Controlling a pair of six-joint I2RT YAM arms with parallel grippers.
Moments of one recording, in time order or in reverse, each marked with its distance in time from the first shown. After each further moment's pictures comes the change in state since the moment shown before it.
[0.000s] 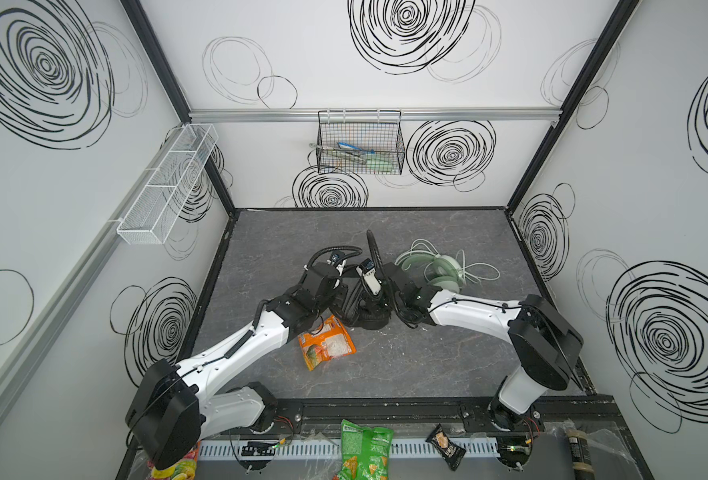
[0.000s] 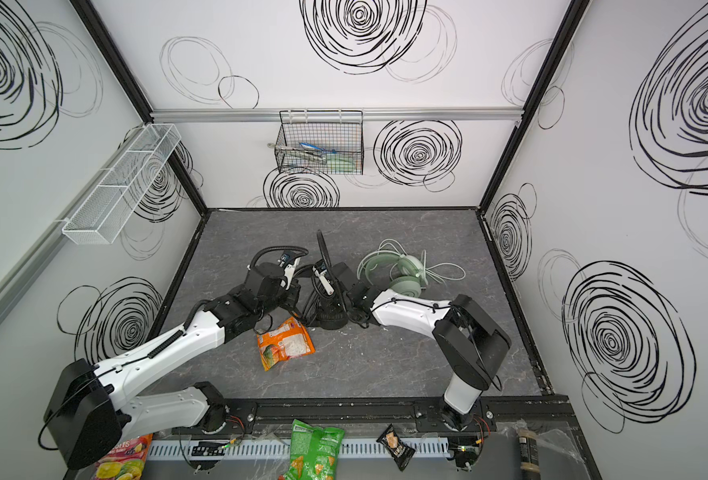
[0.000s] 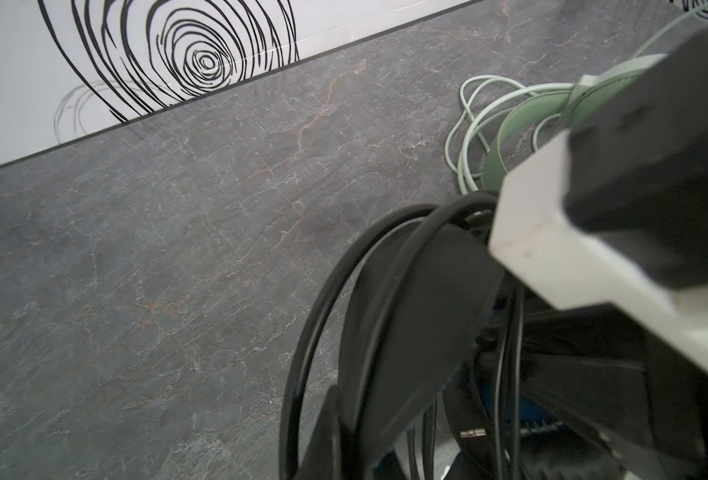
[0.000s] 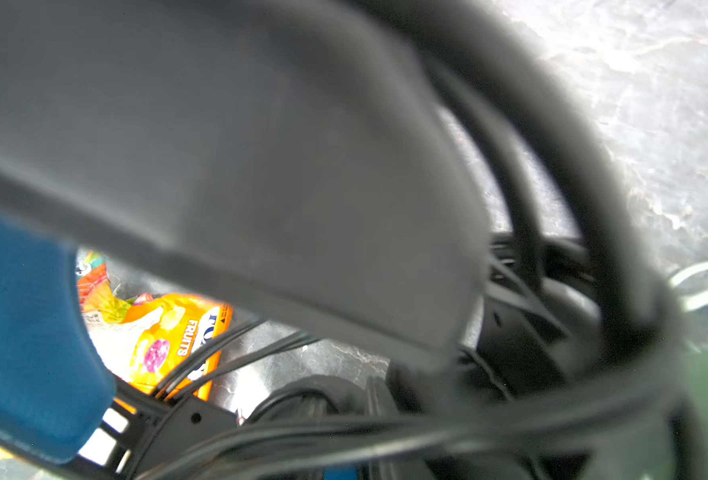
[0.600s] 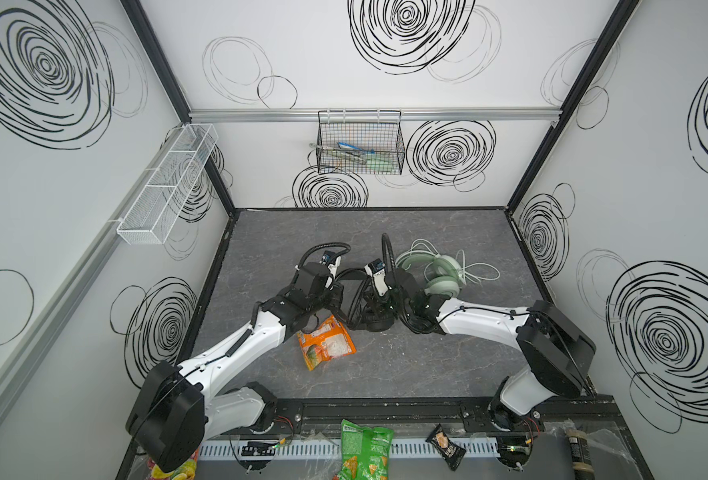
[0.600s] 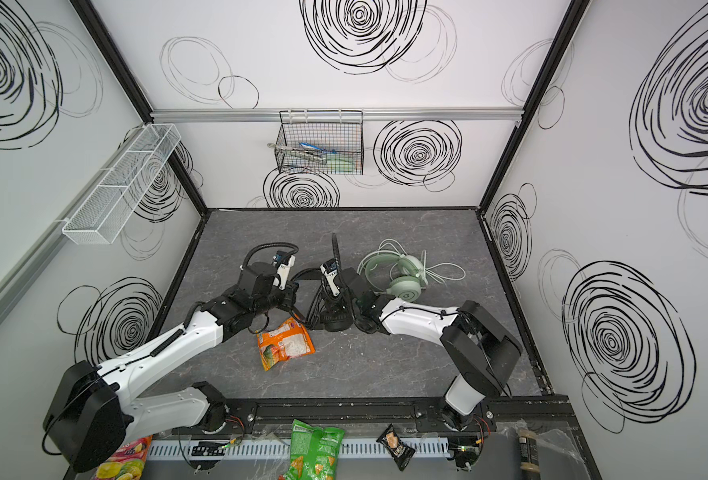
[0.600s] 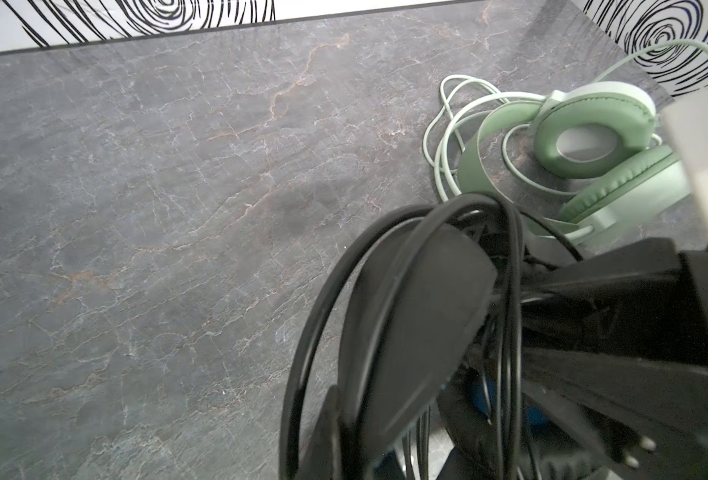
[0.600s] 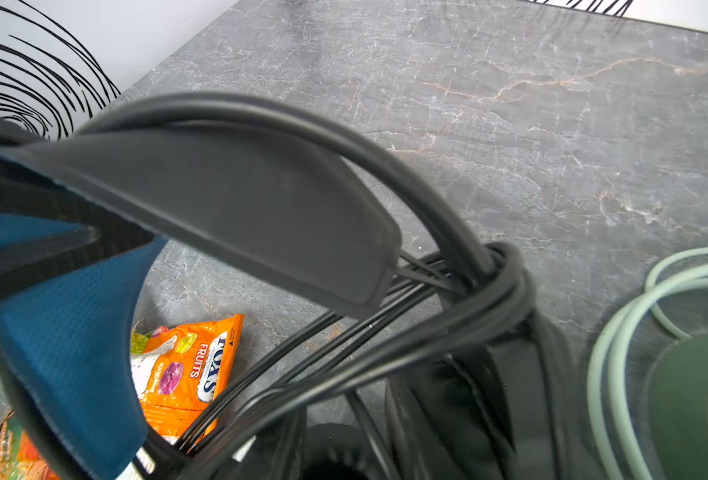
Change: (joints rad) left arm 0.097 -0.003 -0.053 0.045 0.184 -0.092; right arm -0.003 -0.058 -0.116 0.168 0.022 0.067
